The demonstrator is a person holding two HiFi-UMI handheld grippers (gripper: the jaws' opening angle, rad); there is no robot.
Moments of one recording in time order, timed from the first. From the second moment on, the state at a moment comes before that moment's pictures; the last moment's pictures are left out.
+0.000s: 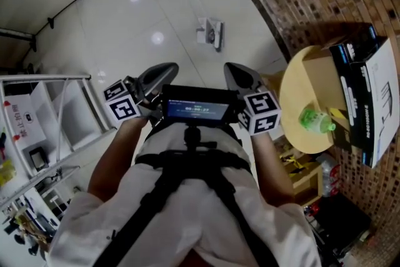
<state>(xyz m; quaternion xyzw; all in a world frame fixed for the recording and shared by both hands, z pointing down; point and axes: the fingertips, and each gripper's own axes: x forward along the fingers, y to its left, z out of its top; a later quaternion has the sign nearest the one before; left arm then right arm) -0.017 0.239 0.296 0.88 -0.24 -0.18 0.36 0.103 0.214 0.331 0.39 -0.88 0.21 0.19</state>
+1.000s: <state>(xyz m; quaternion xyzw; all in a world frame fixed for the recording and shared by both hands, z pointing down) -0.020 0.256 0.289 0.90 -0.24 -0.11 0.35 0.124 0.224 0.295 0.45 -0.86 0.21 0.14</state>
